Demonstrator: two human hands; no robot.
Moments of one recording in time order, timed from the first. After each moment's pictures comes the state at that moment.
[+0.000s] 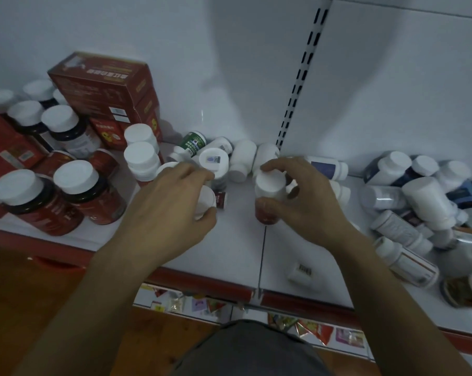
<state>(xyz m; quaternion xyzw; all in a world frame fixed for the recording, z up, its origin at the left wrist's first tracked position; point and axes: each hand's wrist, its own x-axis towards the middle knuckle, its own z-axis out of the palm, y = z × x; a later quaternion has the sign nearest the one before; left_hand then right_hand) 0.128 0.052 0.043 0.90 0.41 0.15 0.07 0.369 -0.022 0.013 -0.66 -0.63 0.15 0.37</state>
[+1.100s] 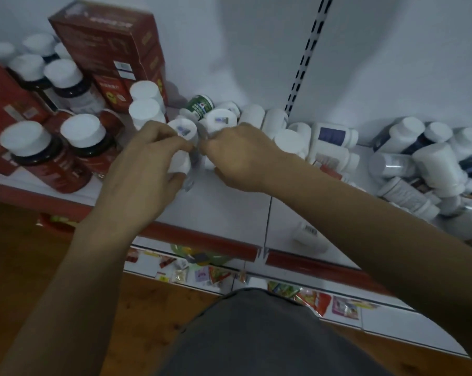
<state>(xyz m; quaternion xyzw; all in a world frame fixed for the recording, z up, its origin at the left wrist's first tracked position) 0.086 0.052 0.026 0.87 0.43 0.19 0.09 0.285 0.047 0.019 -0.52 -0.85 -0.10 0.01</state>
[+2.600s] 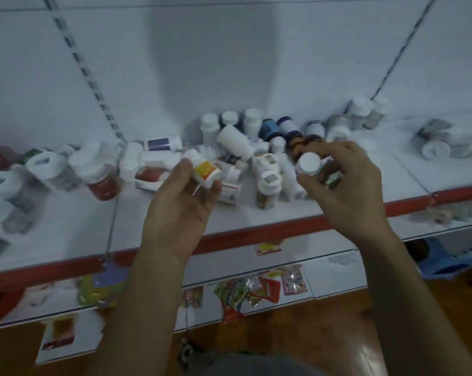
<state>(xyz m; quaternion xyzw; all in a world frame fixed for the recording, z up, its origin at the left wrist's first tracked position) 0.337 -0.170 0.052 0.25 0.23 0.35 0.87 0.518 -0.337 0.056 -0.78 -0.43 -0.06 0.45</state>
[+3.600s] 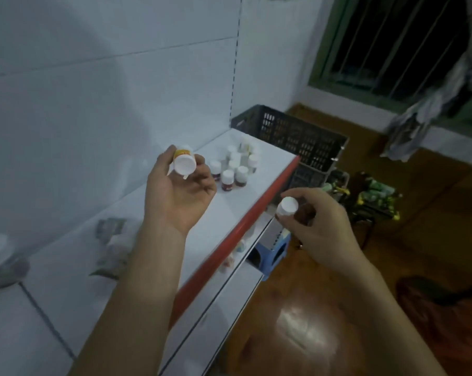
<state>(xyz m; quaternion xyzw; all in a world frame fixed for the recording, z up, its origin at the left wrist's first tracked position) 0.987 -0.499 0.076 0.20 0.11 -0.08 0.97 0.948 -0.751 0.057 -0.91 -0.11 -0.12 0.38</state>
